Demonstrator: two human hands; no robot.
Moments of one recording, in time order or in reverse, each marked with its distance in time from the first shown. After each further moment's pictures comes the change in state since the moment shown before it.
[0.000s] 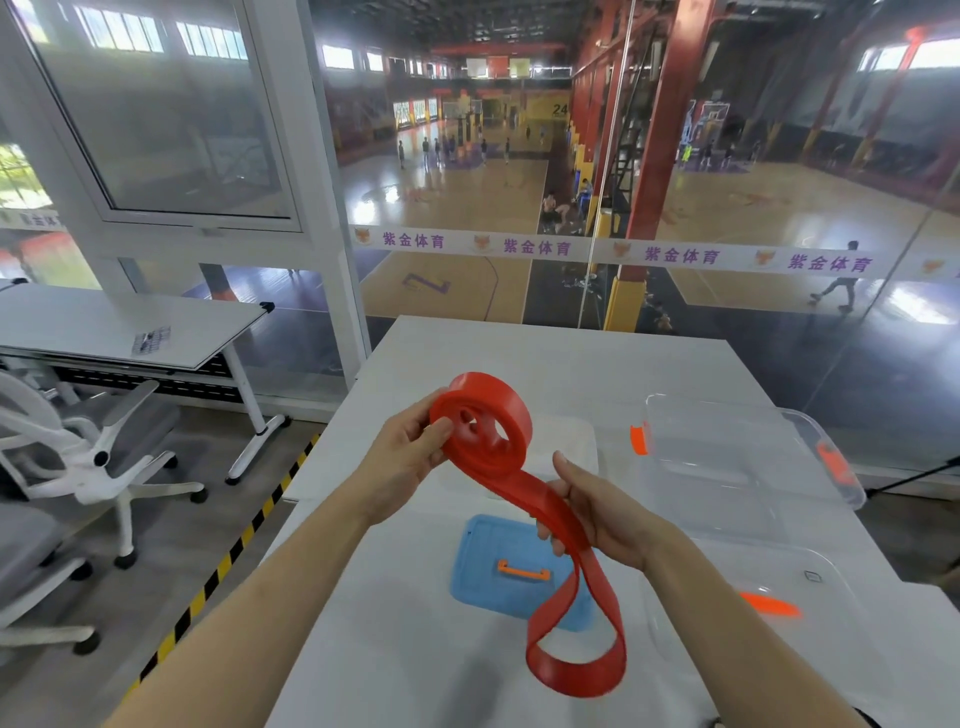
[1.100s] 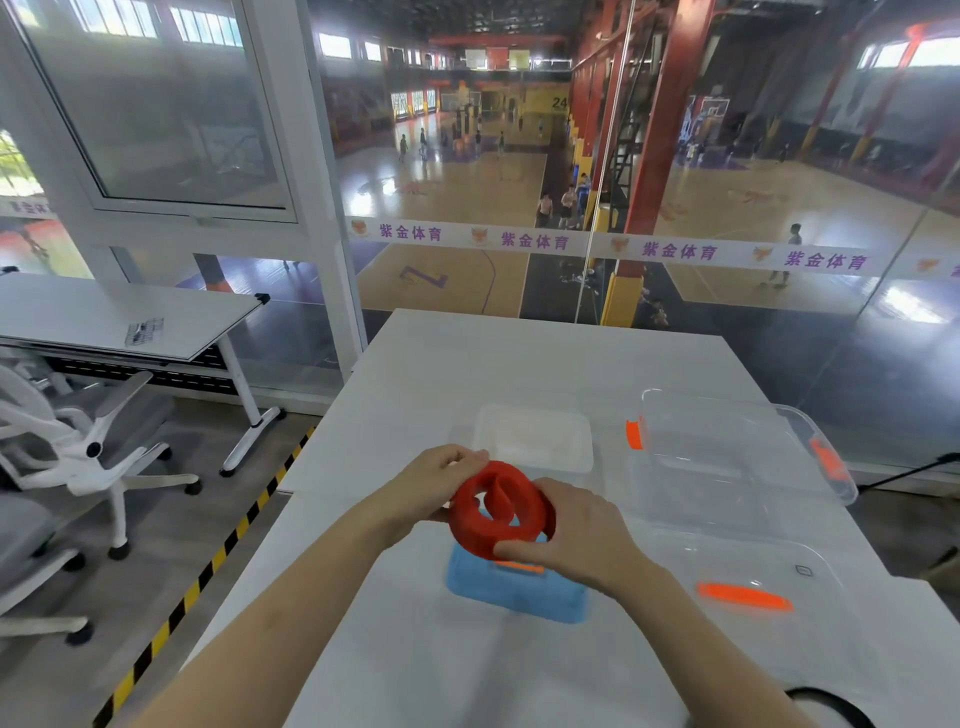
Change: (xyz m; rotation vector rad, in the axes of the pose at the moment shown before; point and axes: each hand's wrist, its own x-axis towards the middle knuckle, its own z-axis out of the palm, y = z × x) left_hand -0.010 -0.017 0.027 0.348 -0.045 -0.437; right_hand -0.021 0.014 0.040 -1.041 0.431 -0.196
